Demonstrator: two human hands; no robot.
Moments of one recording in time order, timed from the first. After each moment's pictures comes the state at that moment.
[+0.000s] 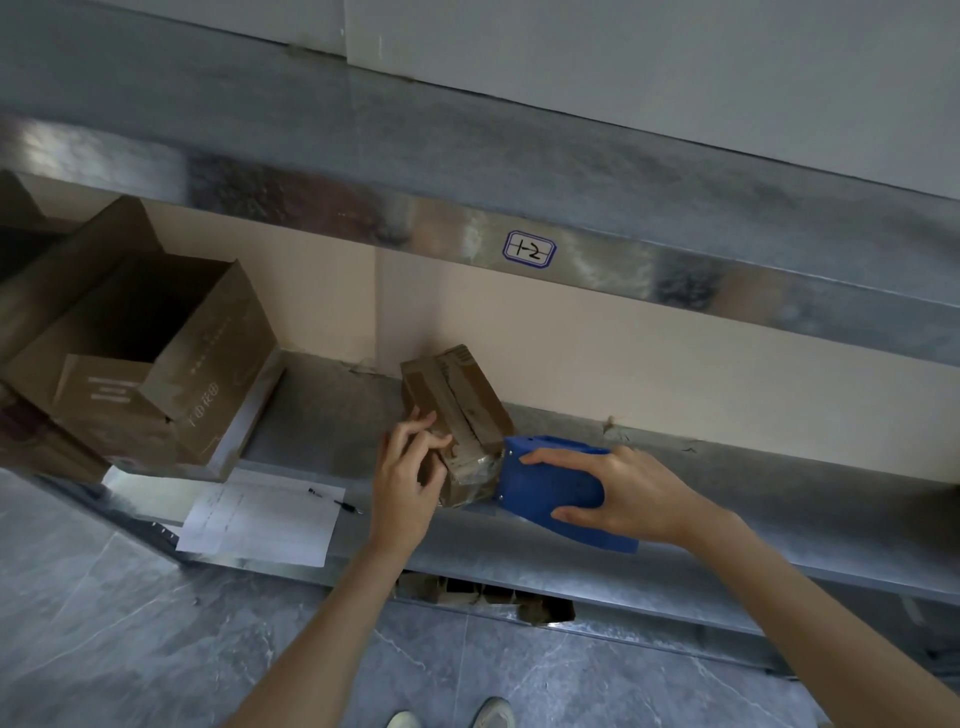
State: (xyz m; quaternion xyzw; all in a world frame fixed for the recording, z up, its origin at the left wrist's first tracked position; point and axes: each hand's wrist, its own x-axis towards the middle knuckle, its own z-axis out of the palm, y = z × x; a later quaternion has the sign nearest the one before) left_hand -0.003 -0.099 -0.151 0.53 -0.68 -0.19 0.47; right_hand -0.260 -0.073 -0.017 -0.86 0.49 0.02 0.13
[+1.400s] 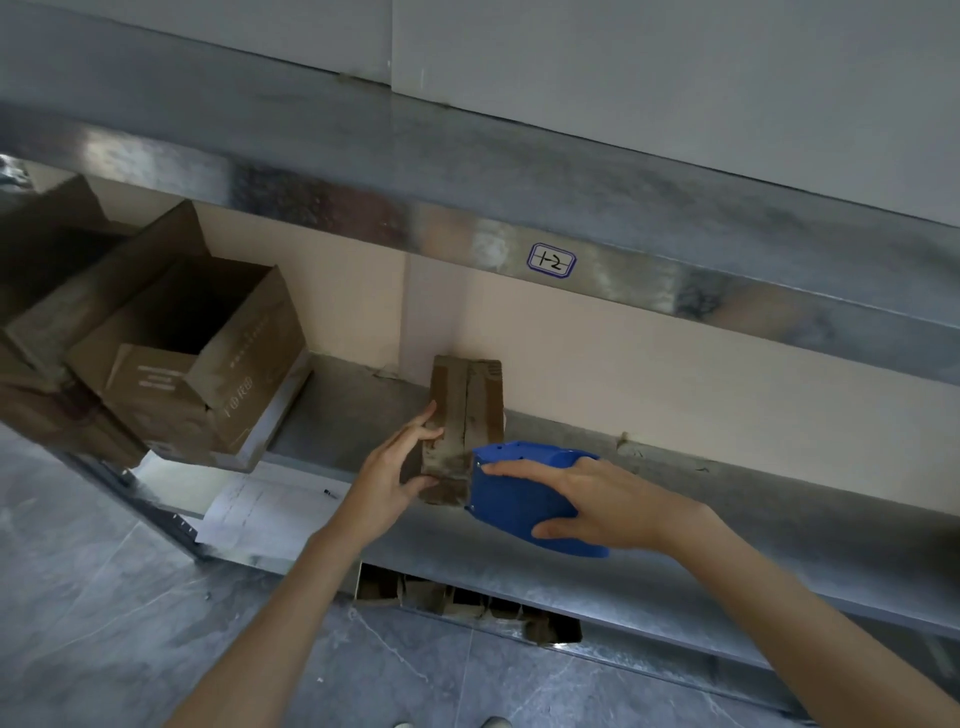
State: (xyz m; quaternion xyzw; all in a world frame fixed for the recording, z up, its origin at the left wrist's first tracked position) left_hand 0.050 -0.103 -0.132 0.48 -0.73 -0.31 0.37; right_hand -0.217 -0.072 0.006 -0.88 0.42 0.08 0.20
